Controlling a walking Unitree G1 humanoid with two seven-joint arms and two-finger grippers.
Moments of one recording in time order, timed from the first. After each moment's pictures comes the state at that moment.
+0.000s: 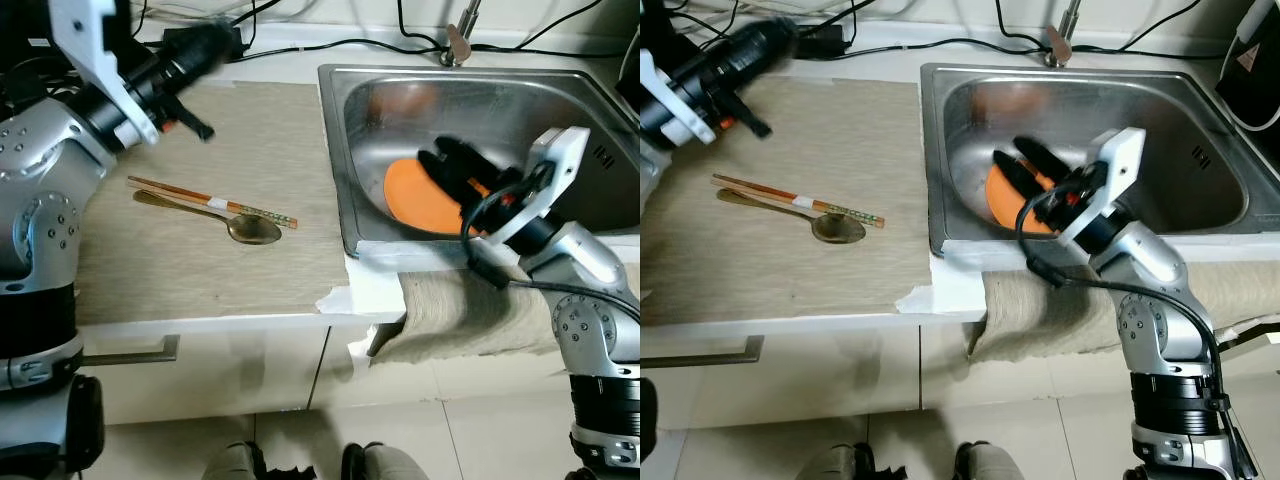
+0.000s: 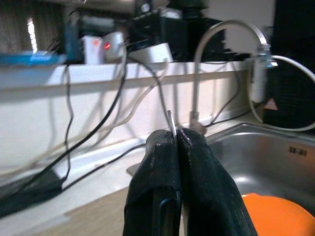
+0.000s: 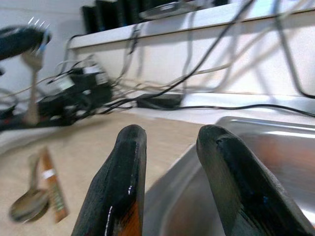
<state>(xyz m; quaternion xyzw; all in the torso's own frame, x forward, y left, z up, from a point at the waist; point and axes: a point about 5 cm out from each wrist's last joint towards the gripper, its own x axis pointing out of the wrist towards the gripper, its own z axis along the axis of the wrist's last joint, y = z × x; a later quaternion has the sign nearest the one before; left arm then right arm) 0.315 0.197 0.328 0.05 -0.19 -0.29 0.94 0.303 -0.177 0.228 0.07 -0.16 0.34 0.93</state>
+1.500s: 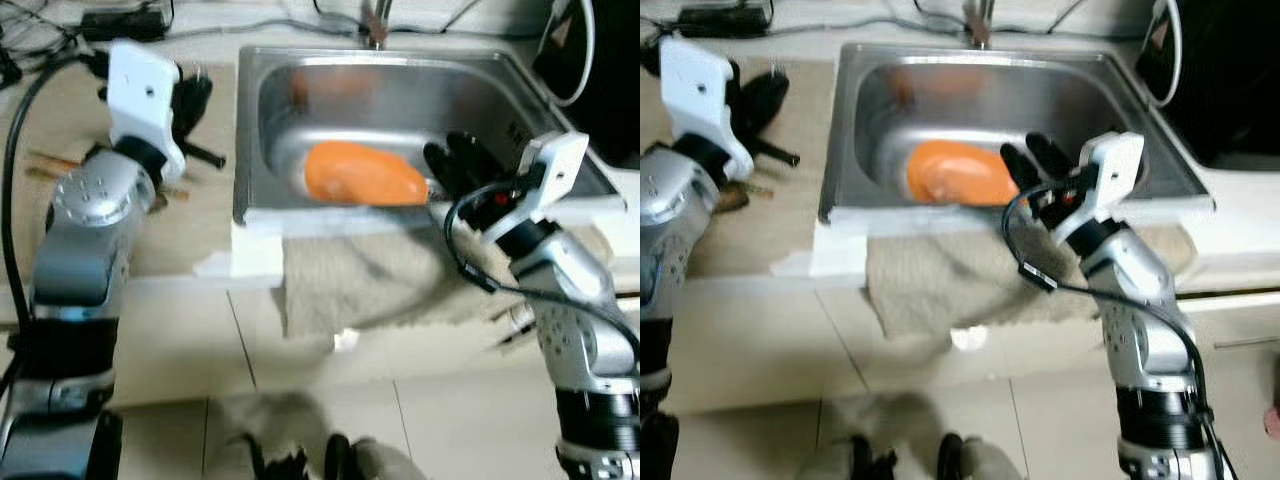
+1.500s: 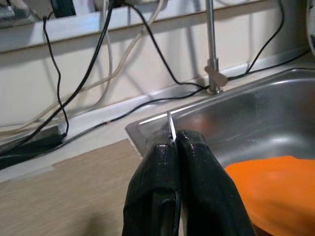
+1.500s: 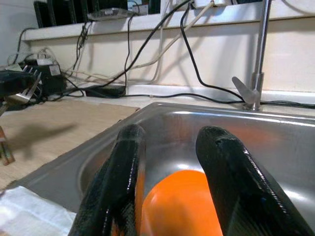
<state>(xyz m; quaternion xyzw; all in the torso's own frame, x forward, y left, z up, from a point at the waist) 0.330 0.190 0.275 0.15 -0.14 -0.13 0.97 0.298 -0.164 0.219 0.05 -0.16 0.28 0.95</state>
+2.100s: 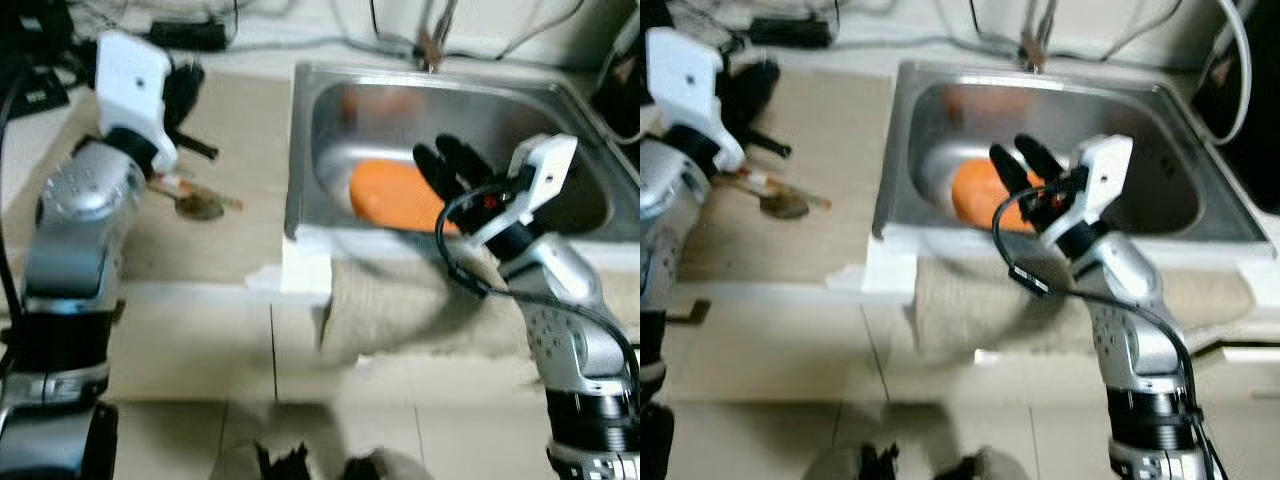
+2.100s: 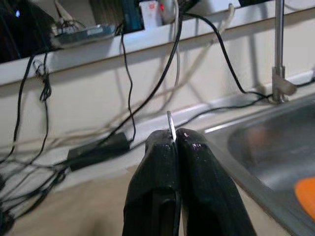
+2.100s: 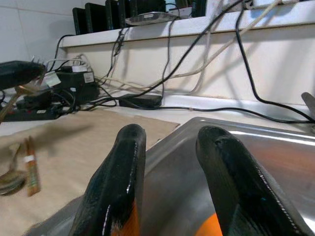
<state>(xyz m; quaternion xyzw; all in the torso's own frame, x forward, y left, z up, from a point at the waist) 0.331 0.199 0.290 0.16 -0.17 -0.12 0.96 0.297 -0.155 0.221 0.06 -0.16 0.29 0.94</state>
